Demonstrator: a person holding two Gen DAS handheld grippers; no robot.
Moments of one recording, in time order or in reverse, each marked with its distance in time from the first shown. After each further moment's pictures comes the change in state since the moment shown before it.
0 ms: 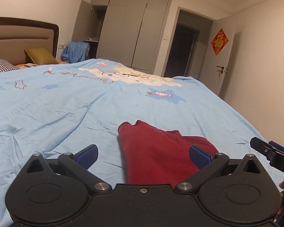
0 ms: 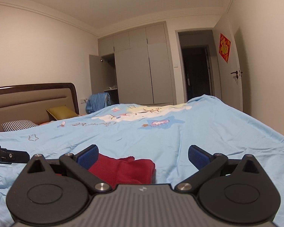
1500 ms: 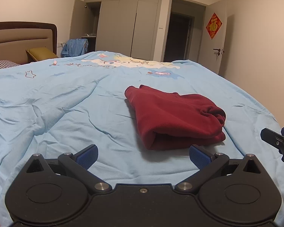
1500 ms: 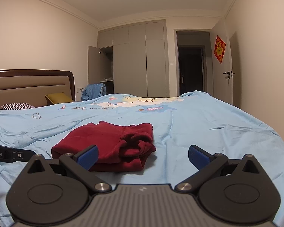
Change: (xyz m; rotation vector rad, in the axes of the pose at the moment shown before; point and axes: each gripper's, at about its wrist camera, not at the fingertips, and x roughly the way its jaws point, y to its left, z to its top) left arm -0.062 0.002 -0.089 0.084 0.065 0.027; right arm -0.090 0.034 -0.072 -0.069 0.037 -0.066
